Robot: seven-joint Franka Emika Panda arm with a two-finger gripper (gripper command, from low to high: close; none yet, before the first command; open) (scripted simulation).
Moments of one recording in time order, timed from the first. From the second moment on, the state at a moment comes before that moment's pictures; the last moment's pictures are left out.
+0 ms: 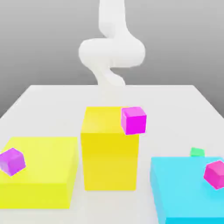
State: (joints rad) arm -0.02 -0.73 0.08 -2.33 -0.01 2.34 0.90
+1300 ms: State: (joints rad) arm 0.27 0.30 0.49 -2.68 -0.62 2.92 2.44
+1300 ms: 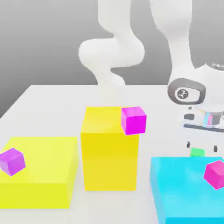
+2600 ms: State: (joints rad) arm 0.16 0.16 0.55 -2.35 -0.70 2.26 2.19
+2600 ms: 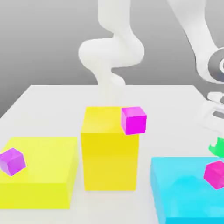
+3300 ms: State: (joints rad) arm -0.64 -0.05 0.13 -2.35 -0.11 2.26 1.66
